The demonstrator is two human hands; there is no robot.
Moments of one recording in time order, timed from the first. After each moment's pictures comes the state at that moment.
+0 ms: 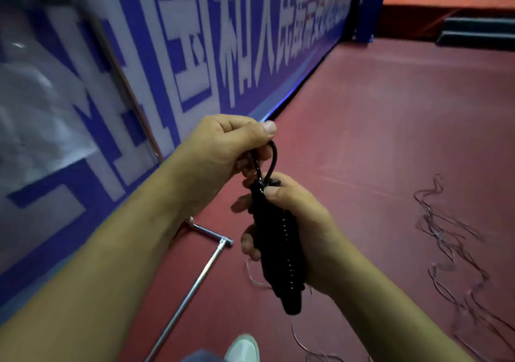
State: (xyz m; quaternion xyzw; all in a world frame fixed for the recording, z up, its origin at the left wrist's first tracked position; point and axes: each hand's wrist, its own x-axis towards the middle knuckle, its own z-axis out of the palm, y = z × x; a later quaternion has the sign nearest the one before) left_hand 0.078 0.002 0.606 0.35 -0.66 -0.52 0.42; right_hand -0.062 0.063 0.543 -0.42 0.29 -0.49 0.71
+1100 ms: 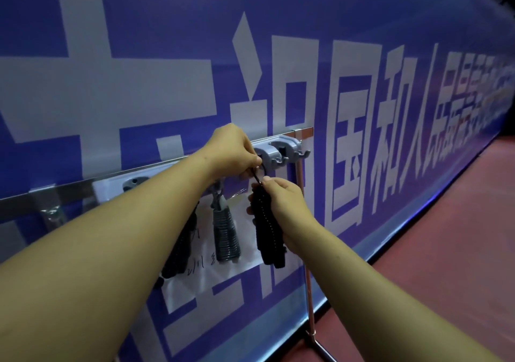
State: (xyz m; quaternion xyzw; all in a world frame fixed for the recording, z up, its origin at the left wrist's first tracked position) left_hand 0.384 -0.094 0.816 0.72 -0.63 -0.02 0.30; right_hand 0.259 -0.114 0.711 -0.55 0.31 -0.46 0.63
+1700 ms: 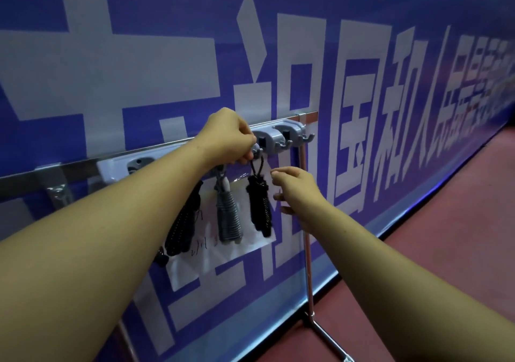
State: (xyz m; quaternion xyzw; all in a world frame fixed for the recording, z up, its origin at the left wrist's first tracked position) left_hand 0.387 -0.078 0.807 0.72 -0.61 -0.03 0.35; right_hand 0.245 -0.124 0.703 -0.61 0.40 -0.41 0.54
